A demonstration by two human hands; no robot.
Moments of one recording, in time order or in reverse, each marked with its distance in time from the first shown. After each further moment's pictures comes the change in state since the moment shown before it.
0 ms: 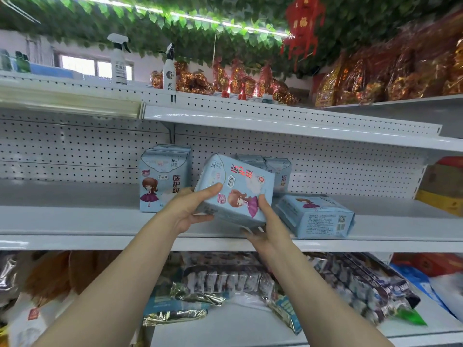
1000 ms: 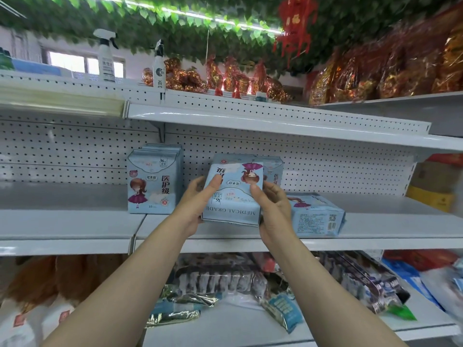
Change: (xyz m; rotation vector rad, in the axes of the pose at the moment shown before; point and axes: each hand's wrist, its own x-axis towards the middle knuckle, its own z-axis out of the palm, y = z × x) left_hand 0.003 -0.010 0.037 0.014 -0.031 0.166; right_hand 0.008 -0.029 0.001 -0.149 -0.040 -0.380
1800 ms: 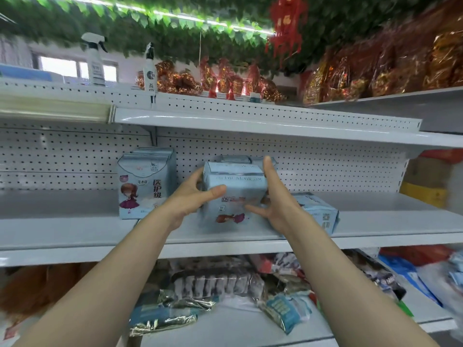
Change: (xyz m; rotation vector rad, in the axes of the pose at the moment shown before) left_hand 0.007 0.024 0.000 0.287 -0.208 0.151; right_hand 0.013 -0.055 0.001 -0.409 -0.177 0.227
